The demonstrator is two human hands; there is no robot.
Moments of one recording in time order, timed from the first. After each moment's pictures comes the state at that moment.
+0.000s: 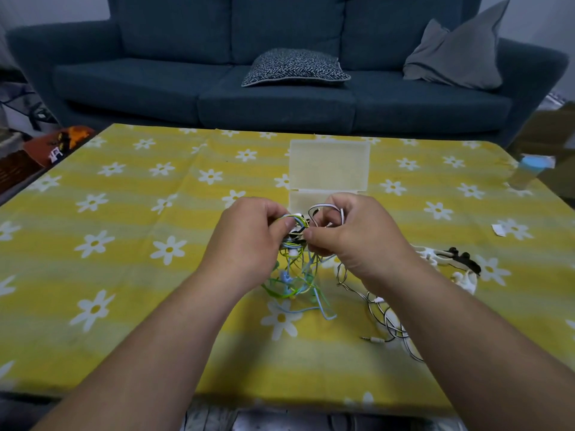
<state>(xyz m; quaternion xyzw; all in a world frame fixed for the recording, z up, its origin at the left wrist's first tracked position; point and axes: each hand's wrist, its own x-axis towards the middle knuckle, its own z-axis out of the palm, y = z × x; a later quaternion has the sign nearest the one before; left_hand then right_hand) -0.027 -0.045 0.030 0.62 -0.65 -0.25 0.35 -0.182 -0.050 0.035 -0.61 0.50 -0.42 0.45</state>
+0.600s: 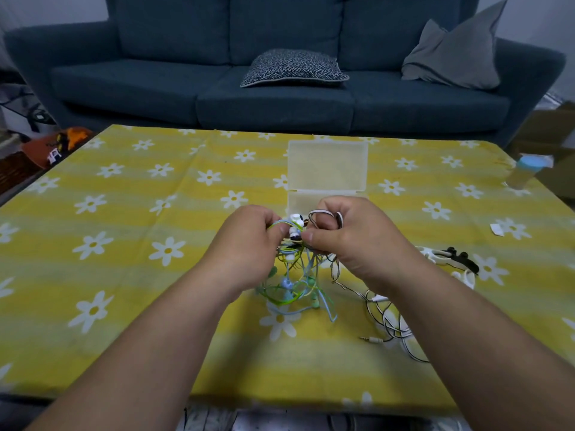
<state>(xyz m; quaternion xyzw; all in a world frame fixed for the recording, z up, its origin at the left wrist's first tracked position) -0.027 -0.046 0.026 0.65 -0.63 -0.31 0.30 -0.187 -0.051 0.036 -0.65 0.48 -0.37 0.46</state>
